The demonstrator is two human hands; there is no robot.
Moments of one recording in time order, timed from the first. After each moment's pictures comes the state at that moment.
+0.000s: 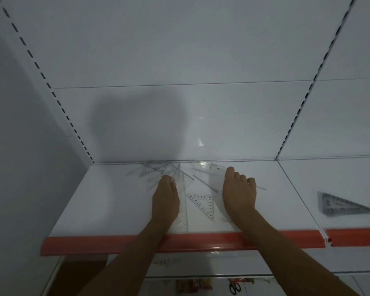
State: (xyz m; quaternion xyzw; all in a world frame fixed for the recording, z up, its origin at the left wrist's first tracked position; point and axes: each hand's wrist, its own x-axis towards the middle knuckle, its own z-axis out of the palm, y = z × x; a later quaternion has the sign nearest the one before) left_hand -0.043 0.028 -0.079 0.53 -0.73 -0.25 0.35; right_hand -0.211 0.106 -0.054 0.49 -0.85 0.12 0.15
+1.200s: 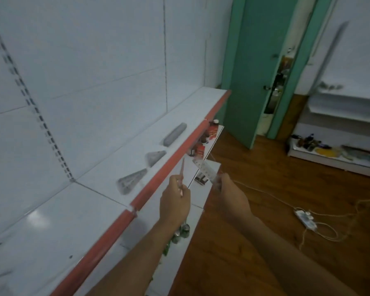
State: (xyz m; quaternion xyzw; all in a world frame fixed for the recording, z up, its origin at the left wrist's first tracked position) left_hand -0.285 0.356 -0.018 0.04 -0.85 -0.51 0.14; right_hand -0.297 0.510 -0.012 0.01 -0.96 0.27 0.10
